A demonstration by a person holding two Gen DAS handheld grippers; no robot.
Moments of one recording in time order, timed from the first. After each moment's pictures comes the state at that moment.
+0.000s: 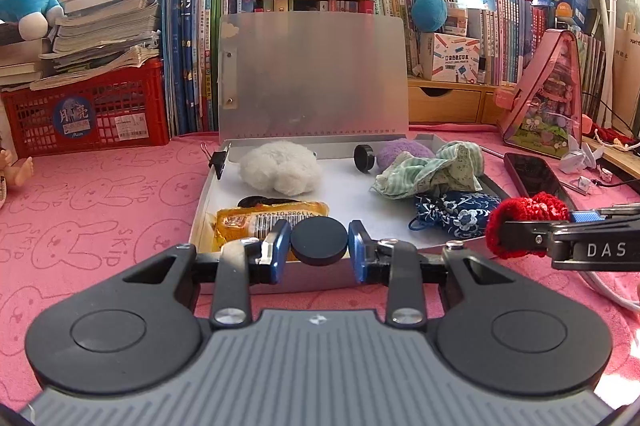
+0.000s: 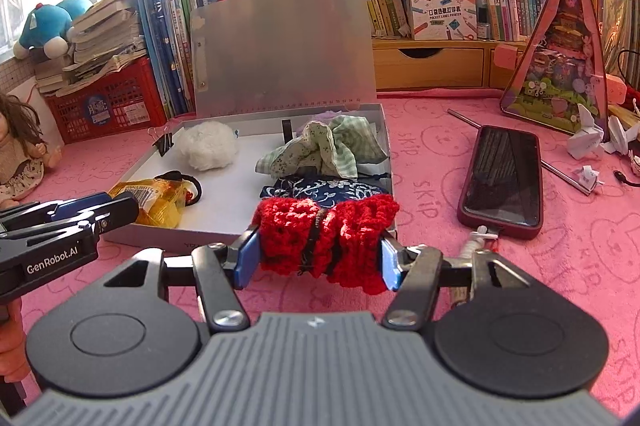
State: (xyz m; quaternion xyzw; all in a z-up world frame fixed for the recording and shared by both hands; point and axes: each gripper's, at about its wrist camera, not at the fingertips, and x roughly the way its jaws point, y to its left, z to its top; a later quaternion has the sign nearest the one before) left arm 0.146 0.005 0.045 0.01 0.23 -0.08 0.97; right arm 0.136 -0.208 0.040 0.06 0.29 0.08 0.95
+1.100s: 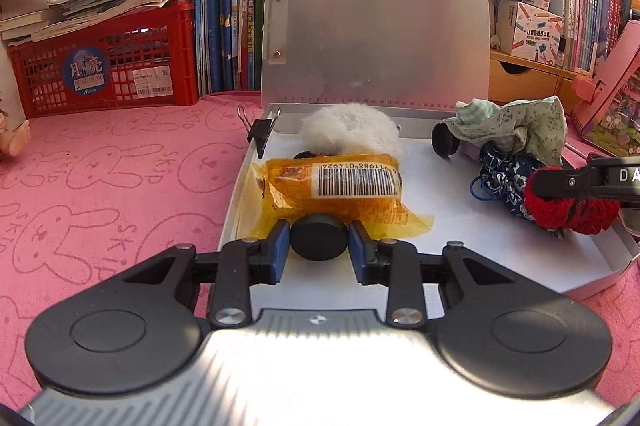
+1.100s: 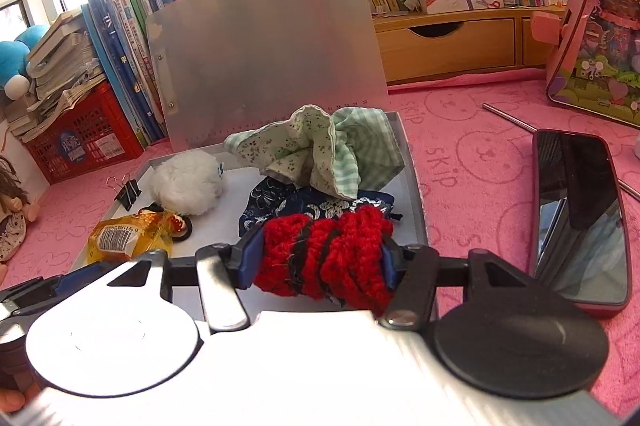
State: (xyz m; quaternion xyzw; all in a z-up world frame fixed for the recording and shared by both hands) left arm 0.242 0.028 0.016 -0.01 0.29 -0.02 0.96; right arm 0.248 -0.208 0.026 0.12 0.32 0.09 0.94
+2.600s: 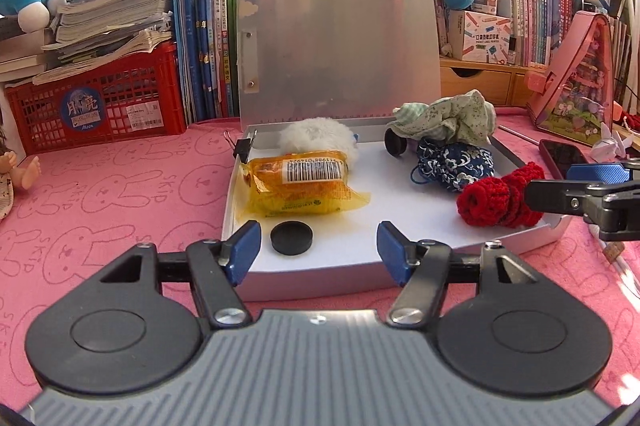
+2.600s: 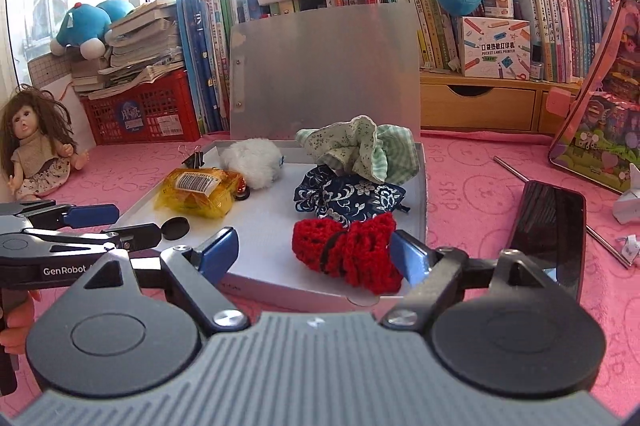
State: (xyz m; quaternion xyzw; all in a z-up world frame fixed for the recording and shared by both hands) left arm 0.176 0.019 0.046 0.03 0.26 -0.07 0.96; right arm 0.163 -0.207 0.056 0.02 0.25 0.15 0.95
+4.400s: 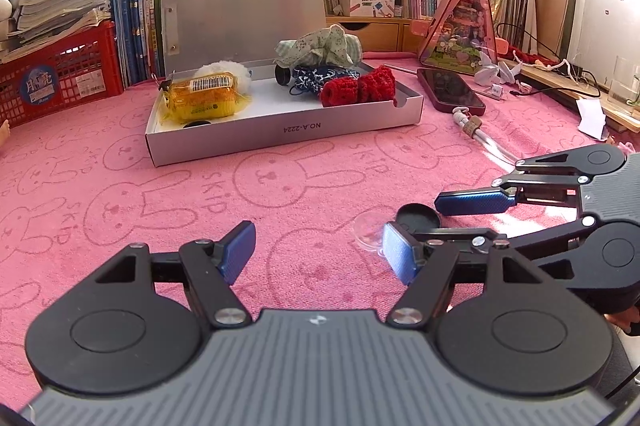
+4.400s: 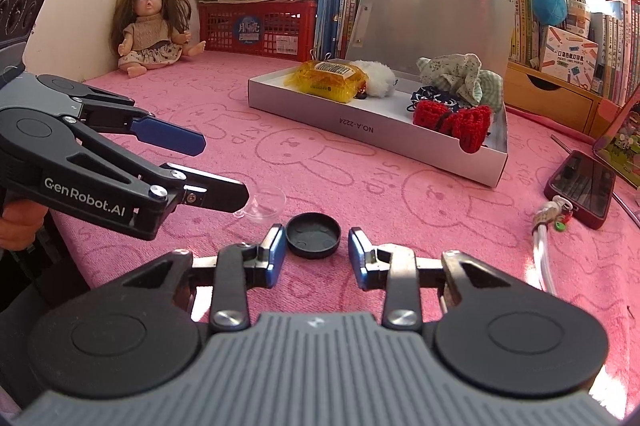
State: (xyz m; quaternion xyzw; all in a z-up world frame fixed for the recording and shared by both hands) left arm 0.034 -0.003 0.016 0.05 0.28 -0.18 0.94; right arm 0.025 -0.182 0.007 -0.10 0.25 0.26 0.93
